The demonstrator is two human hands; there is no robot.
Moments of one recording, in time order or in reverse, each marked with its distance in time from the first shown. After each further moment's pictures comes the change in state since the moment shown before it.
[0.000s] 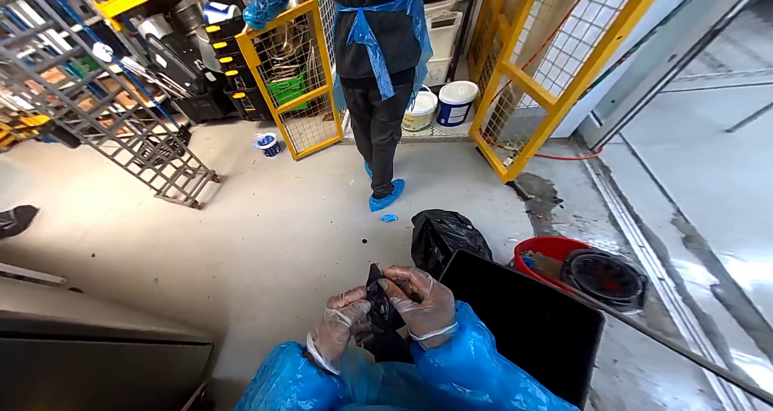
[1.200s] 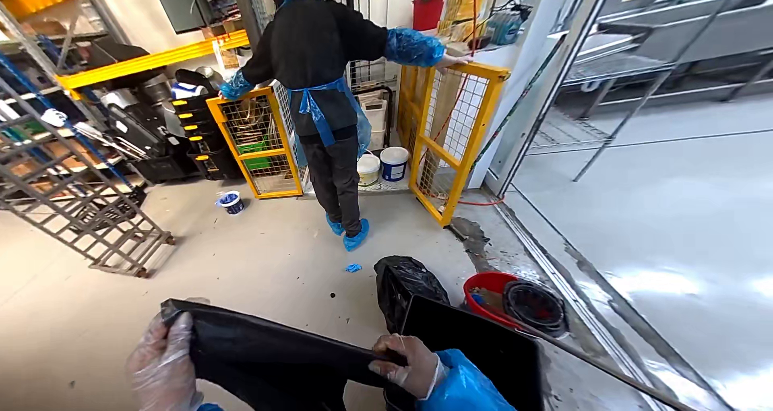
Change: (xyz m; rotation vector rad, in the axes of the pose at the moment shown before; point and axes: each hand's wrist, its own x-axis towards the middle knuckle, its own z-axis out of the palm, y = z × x) left_hand 0.001 0.134 -0.065 0.534 0.707 0.934; right_hand 0.018 0.040 -0.077 -0.137 -0.592 0.075
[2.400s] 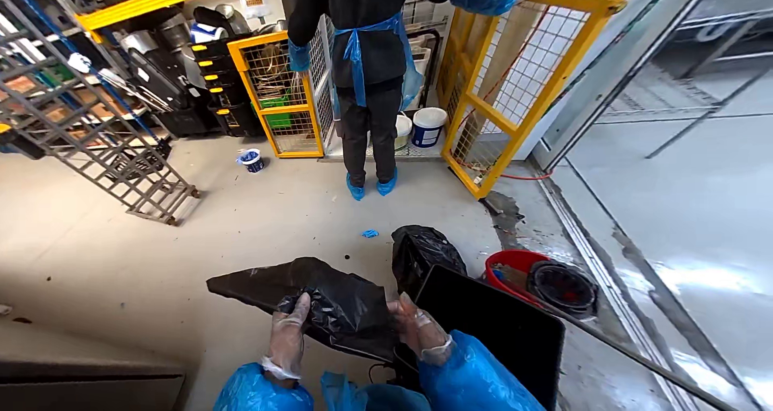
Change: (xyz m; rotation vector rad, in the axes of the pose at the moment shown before) left_hand -0.107 -0.024 0.055 -0.270 -0.158 -0.894; right_hand 0.006 -0.021 0.040 0.743 0.205 0.518
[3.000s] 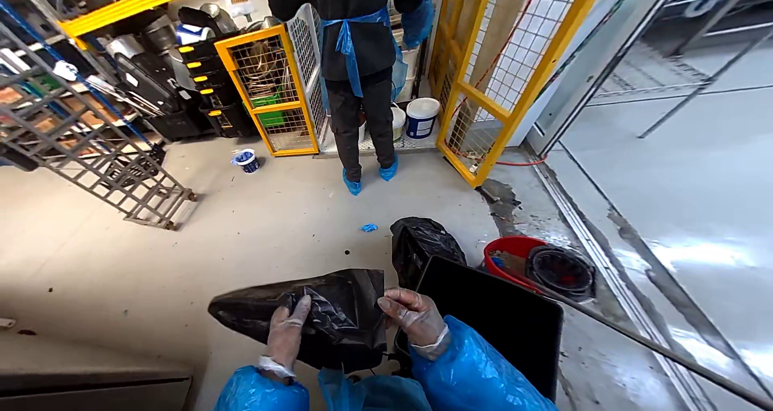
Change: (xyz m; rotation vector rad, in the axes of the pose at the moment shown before) left_hand 0.008 -0.001 -0.016 0.493 -0.057 -0.112; right_hand -0.004 -0.003 0.011 0.053 -0.025 -0.412
